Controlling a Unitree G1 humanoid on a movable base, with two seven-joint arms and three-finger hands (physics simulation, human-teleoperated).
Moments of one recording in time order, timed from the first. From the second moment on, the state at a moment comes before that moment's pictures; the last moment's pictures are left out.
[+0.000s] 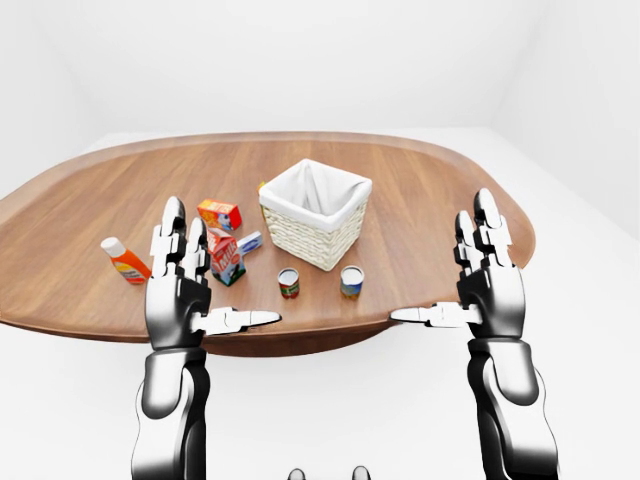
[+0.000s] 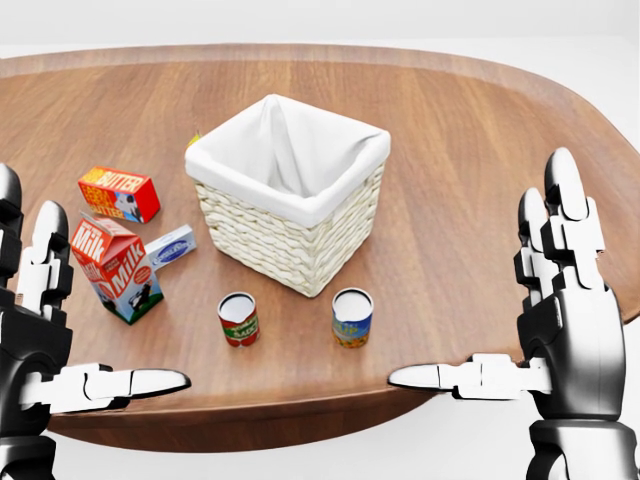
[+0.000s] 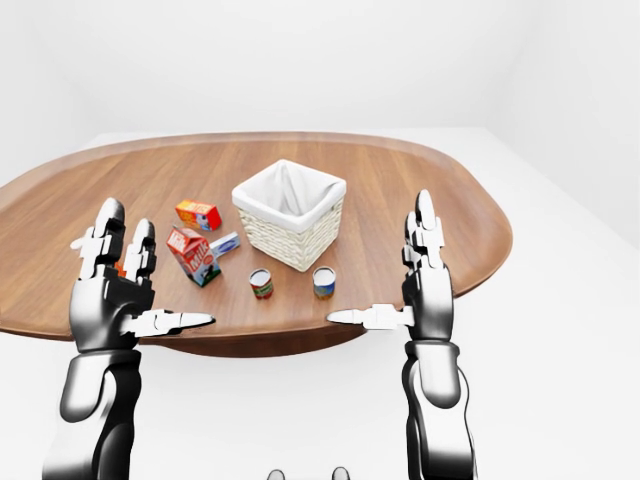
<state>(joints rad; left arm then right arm) 0.07 0.02 0.13 -0.54 -0.14 0.09 -0.05 0.08 -0.01 -0.07 -0.55 -0.04 0.09 0.02</state>
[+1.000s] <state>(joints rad) 0.07 0.02 0.13 -0.52 -0.14 0.09 -0.04 0.08 -0.01 -0.07 -0.54 -0.05 0.09 0.02</state>
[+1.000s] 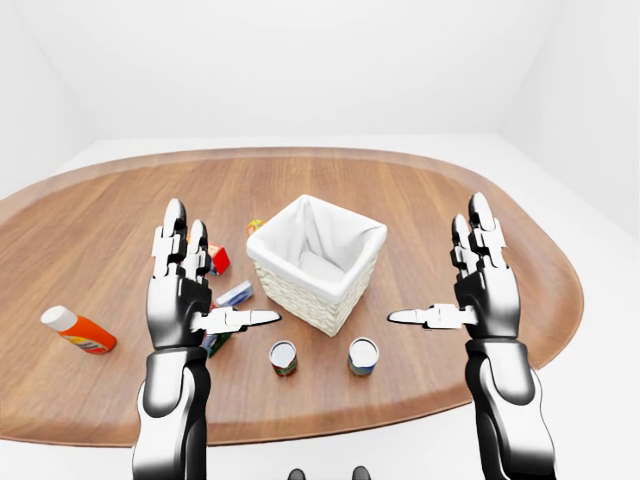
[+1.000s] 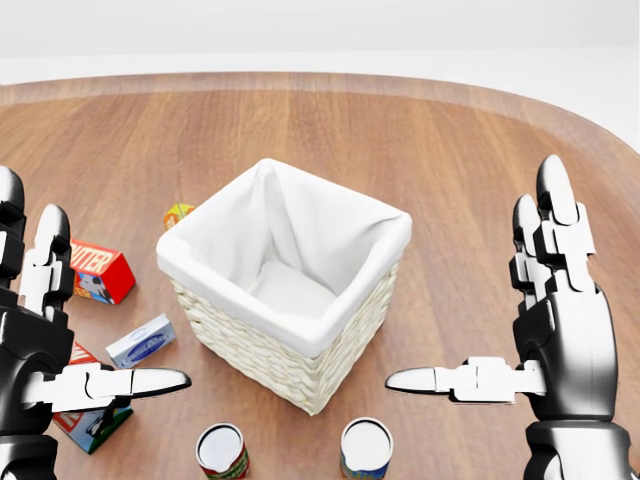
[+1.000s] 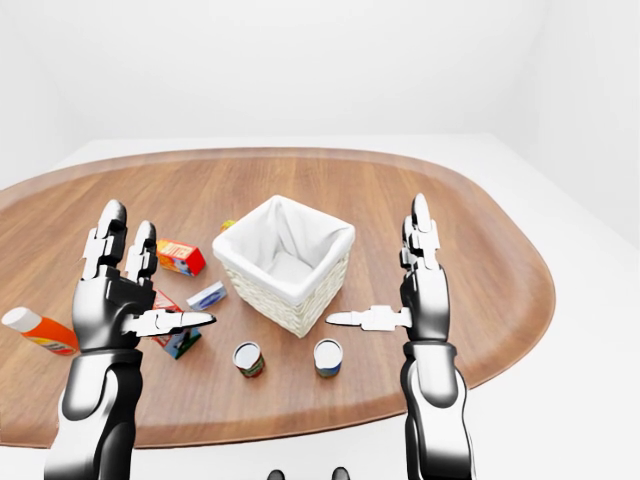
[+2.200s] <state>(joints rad) 0.06 0.02 0.14 -0.53 -0.15 0.09 -0.03 0.19 -0.01 0.01 -0.41 -0.20 0.09 0.06</state>
